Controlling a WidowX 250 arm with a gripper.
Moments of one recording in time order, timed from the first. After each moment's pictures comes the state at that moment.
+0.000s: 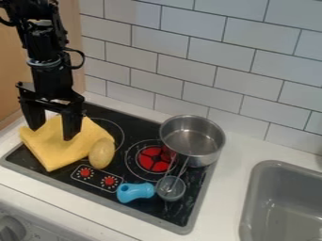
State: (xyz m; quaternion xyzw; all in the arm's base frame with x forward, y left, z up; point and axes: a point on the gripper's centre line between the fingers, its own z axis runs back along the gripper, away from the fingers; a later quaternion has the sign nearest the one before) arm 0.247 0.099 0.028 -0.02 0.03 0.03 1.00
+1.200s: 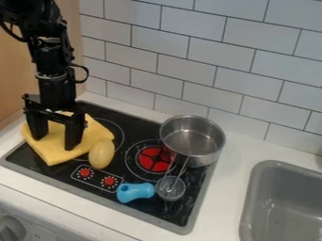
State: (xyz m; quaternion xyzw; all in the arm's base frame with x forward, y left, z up) arm 0.259 0.101 0.001 -0.01 0.07 0.01 1.00
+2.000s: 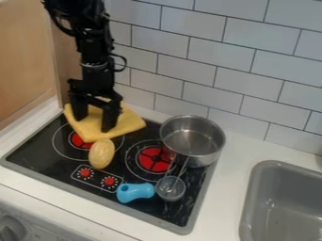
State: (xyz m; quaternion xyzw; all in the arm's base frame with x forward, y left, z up) arm 0.323 0.054 -0.005 -0.03 0.05 -0.08 0.99
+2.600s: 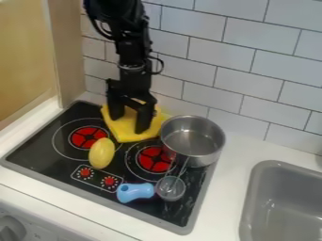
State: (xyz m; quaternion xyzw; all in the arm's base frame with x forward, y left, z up) arm 0.337 0.006 -0.004 -0.04 0.05 -0.16 0.98
